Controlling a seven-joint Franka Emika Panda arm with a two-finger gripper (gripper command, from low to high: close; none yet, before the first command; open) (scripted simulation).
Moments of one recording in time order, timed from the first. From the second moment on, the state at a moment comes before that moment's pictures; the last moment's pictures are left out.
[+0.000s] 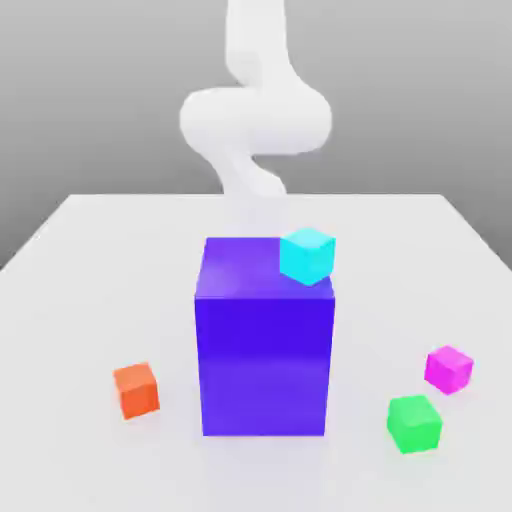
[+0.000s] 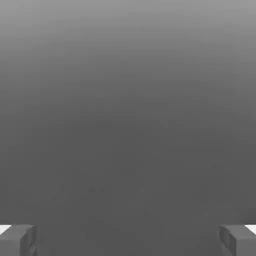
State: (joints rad) arm 0.03 -0.71 0.04 -2.34 0.02 2.35 0.81
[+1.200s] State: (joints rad) arm 0.57 0.34 0.17 -2.67 -0.39 2.99 1.34
